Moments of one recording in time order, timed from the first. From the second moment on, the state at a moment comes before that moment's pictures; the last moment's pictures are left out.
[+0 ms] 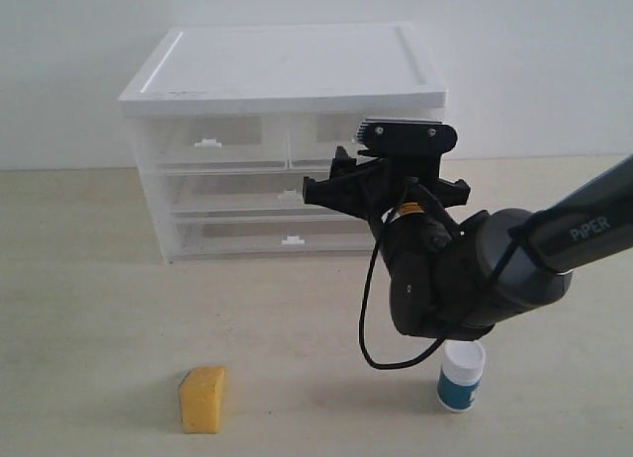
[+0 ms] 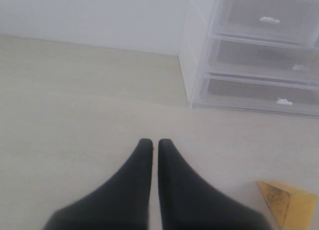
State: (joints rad) left arm -0.02 0.00 0.00 -0.08 0.33 -0.05; right arm 0.69 2.05 -0.99 0.61 -1.02 -0.18
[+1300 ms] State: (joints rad) left arm -0.02 0.00 0.00 -0.08 0.33 -0.05; right arm 0.69 2.10 -1.05 0.60 -1.11 -0.19
